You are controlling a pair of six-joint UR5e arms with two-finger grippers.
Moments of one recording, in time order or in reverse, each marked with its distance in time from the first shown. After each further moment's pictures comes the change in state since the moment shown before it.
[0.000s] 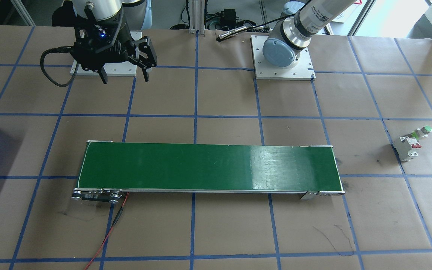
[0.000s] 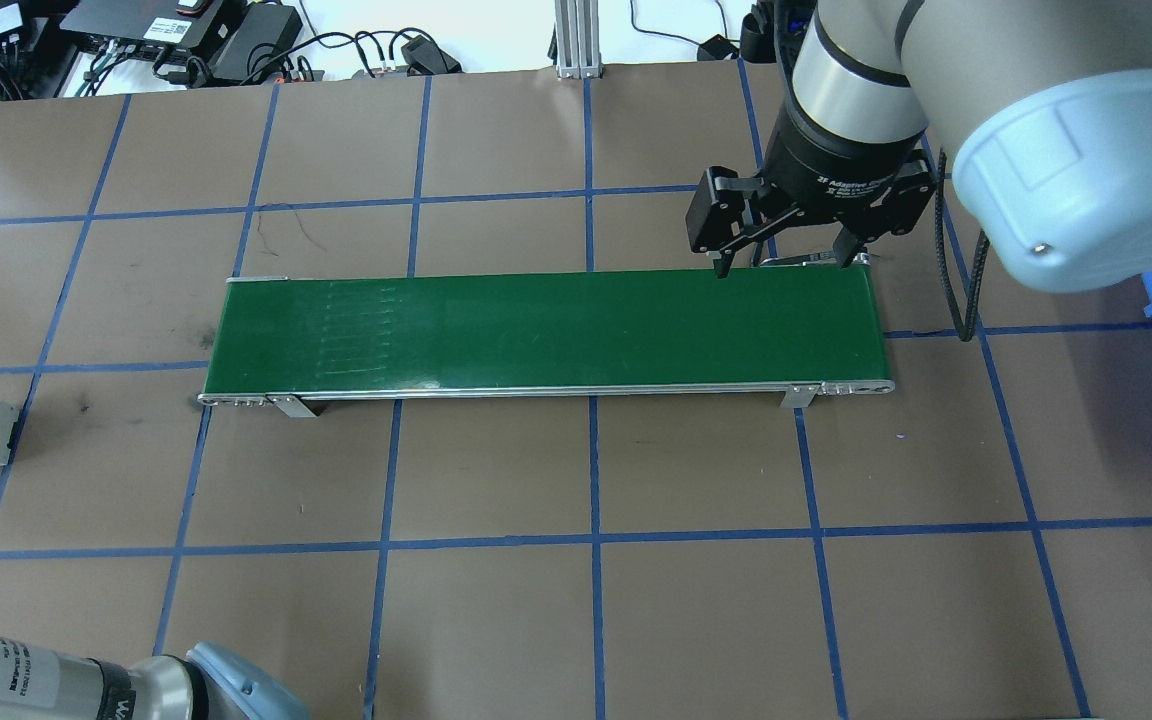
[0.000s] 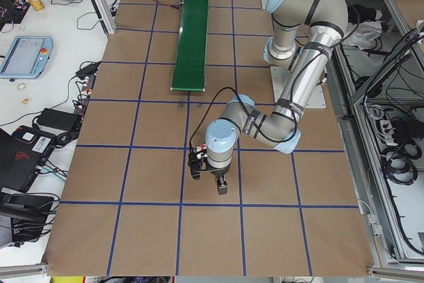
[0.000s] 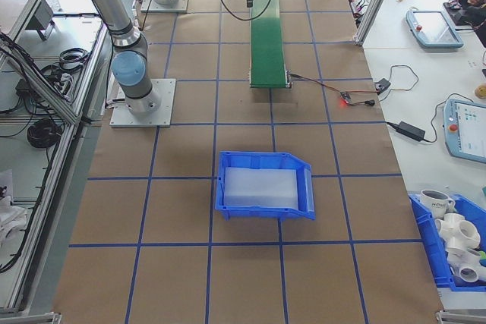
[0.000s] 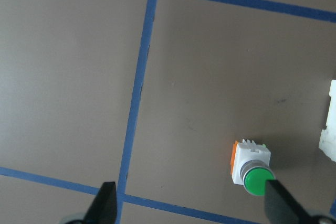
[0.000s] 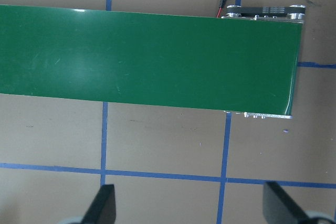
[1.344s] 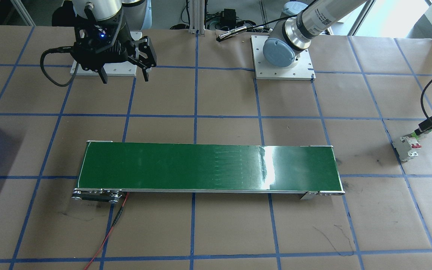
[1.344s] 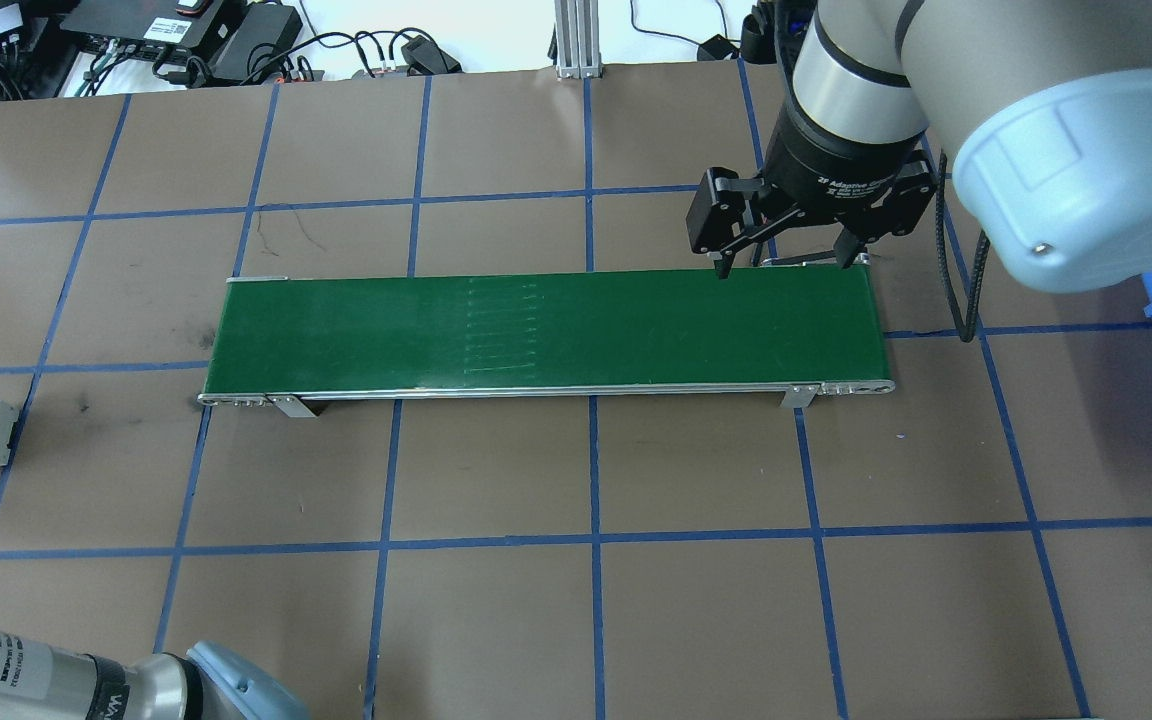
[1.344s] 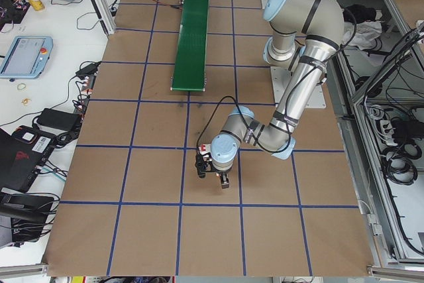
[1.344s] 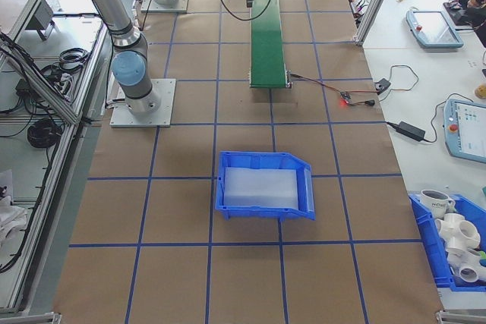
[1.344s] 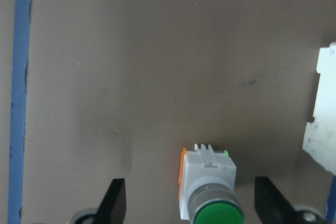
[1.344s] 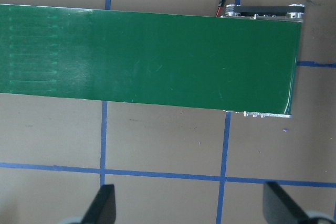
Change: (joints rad) left arm 0.004 -0.062 -0.131 0.064 -0.052 0.028; right arm 0.000 0.000 0.000 0.003 -0.002 0.001
